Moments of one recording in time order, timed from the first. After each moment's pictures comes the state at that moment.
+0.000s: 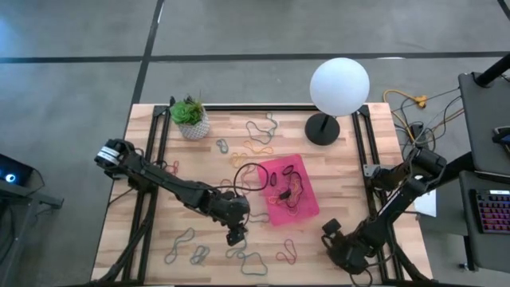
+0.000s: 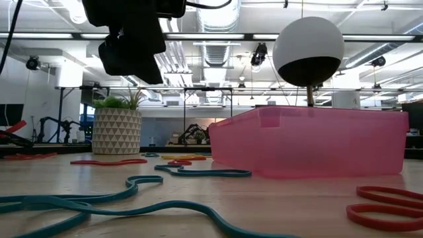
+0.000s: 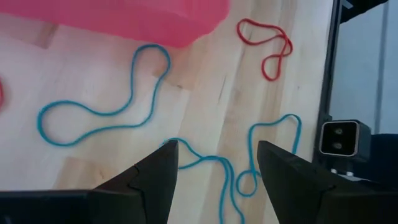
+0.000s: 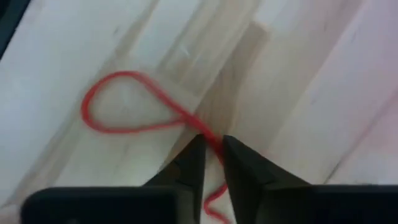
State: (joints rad) left arm -0.41 1.64 1.16 -0.40 -0.03 -0.78; right arm 0.97 1.70 0.84 -0.52 0.06 0.44
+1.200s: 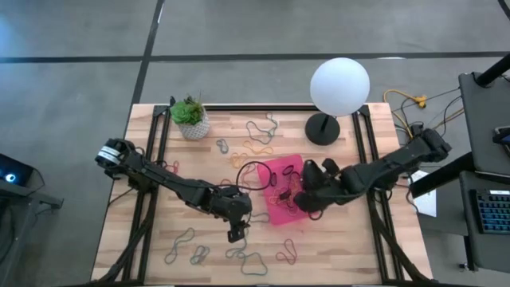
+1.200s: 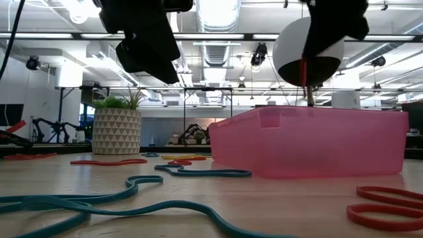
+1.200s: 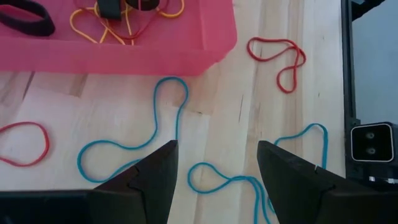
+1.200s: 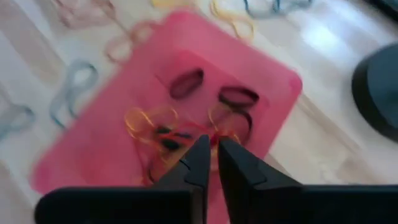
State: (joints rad) left arm -0.39 1.64 1.16 -0.38 -0.10 -0.61; right arm 0.40 1.46 1.19 -0.99 0.55 1.07
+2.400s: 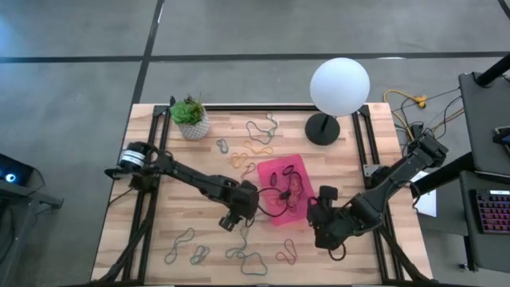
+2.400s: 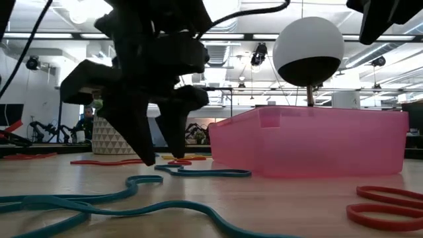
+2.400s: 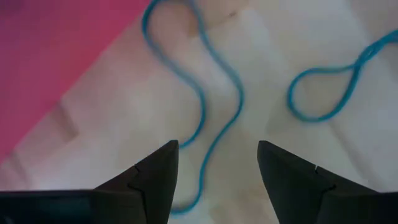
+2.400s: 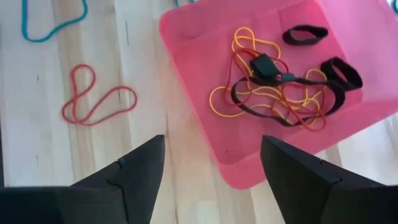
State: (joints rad) left arm -0.24 1.86 1.16 -0.44 0.08 0.30; right arm 0.68 1.53 1.24 -0.99 0.39 0.80
